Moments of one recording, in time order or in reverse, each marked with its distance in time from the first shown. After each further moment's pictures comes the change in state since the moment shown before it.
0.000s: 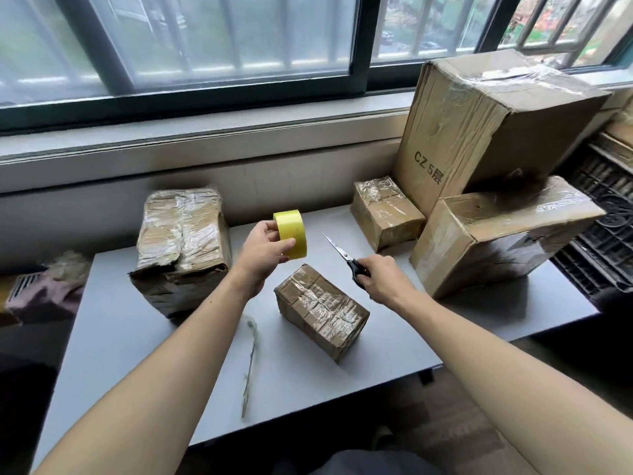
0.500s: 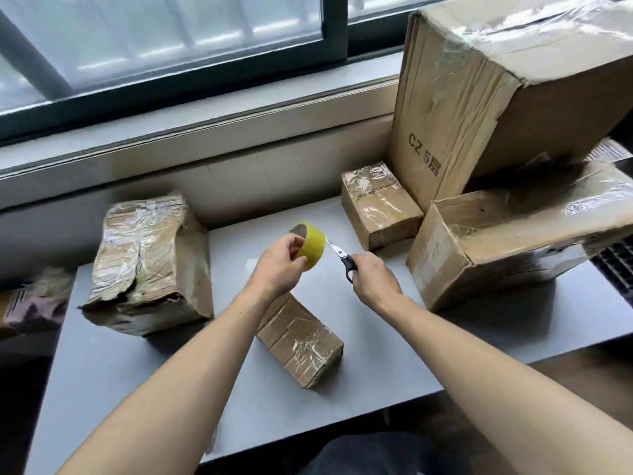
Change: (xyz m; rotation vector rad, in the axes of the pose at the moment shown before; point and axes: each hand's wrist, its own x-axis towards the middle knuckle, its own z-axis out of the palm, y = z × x) left_hand 0.071 -0.030 0.090 0.692 -0.053 0.026; right_hand 0.074 0.066 0.014 0.075 -0.005 0.059
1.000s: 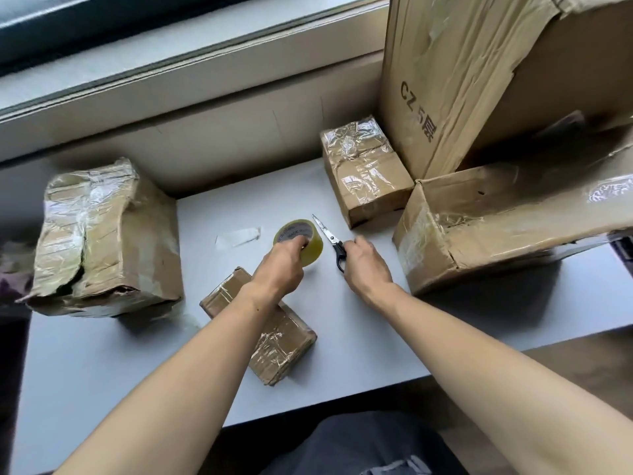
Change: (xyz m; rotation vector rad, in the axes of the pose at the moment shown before) left_hand 0.027 -0.009 0.076 0.478 -0.150 -0.032; right_hand 0.028 0.055 0.024 0.004 -0.131 -0.016
